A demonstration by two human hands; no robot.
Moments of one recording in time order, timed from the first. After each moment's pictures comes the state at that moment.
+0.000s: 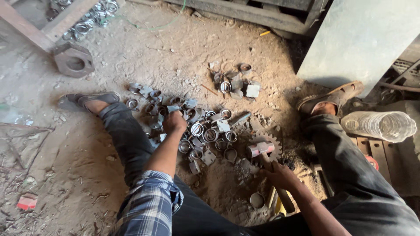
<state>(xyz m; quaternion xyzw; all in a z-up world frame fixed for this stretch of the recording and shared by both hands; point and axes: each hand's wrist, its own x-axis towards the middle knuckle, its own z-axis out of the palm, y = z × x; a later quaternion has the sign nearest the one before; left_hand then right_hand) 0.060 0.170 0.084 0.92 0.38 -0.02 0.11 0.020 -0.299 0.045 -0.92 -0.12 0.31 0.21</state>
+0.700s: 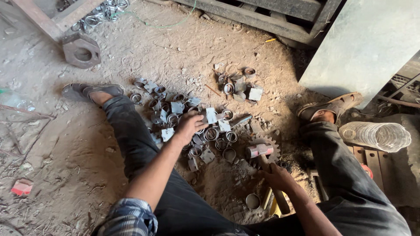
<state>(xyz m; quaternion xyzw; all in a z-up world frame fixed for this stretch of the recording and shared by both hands) 0.025 0.121 0.105 0.58 0.19 0.02 0.79 0.019 -0.298 0.056 -0.91 -0.12 0.33 0.24</state>
